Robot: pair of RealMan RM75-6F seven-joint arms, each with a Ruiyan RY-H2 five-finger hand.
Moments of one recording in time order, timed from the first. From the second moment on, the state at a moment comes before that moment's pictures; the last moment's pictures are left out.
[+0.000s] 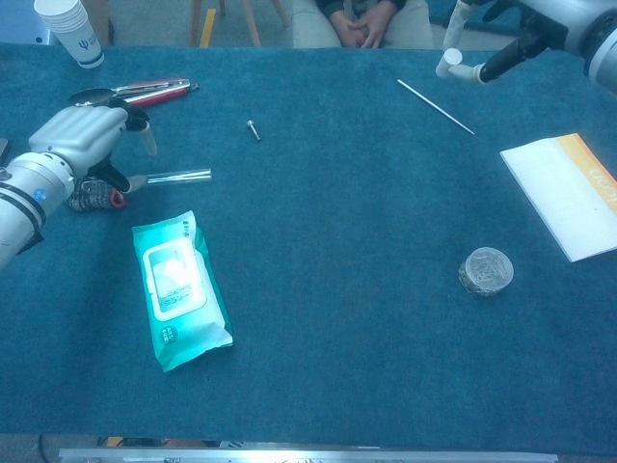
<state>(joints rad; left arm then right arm) -0.61 -1.51 -0.19 -1.61 0.84 1.11 0.67 0.72 -1.14 0.26 -1.92 -0.85 1.02 -0.24</state>
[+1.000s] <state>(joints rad) -0.67 -1.67 -0.18 -1.37 0.74 1.09 0.67 0.70 -1.13 0.25 -1.88 -0.87 0.99 -0.18</state>
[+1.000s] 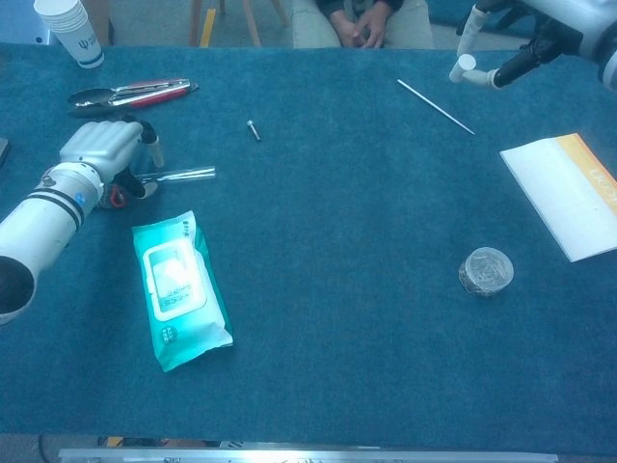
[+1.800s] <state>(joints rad) -0.67 -1.72 -0.18 -1.34 0.75 1.09 0.65 0.70 -1.11 0.25 -1.89 -0.85 1.00 -0.18</state>
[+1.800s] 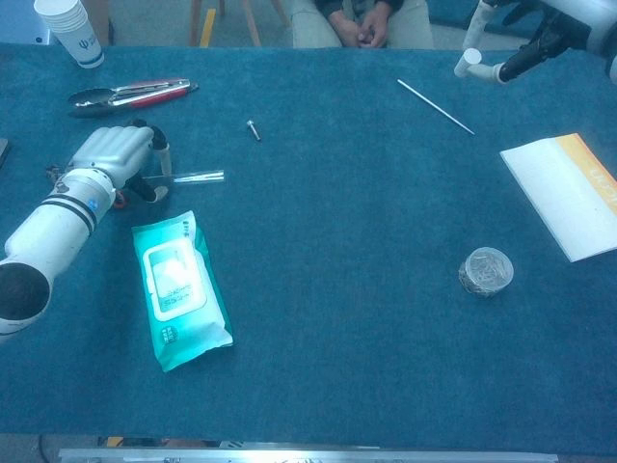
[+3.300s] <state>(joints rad) -0.57 -1.47 -0.24 -1.80 1.04 1.03 0.07 0.66 -1.11 0.30 -2.00 -1.00 1.04 -0.02</state>
